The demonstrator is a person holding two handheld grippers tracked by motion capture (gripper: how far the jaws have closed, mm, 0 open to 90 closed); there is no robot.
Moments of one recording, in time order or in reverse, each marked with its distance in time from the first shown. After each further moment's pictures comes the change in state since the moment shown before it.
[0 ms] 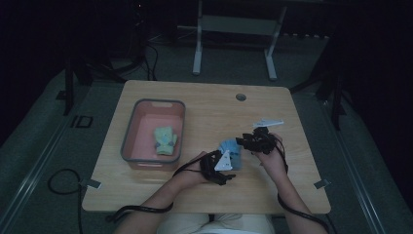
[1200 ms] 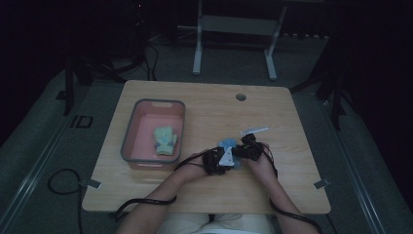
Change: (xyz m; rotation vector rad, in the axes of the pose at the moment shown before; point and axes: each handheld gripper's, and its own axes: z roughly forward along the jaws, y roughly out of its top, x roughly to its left) left arm 0.018 -0.003 0.017 0.104 -0.026 0.013; right arm 0.009 -0.024 0.047 0.140 0.048 0.053
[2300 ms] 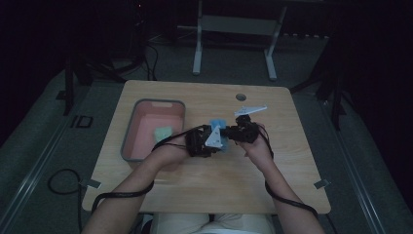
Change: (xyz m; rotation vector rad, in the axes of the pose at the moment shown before) left arm 0.031 0.038 -0.125 0.074 0.066 0.046; right arm 0.049 0.076 -0.050 -0.143 0.140 -0.148
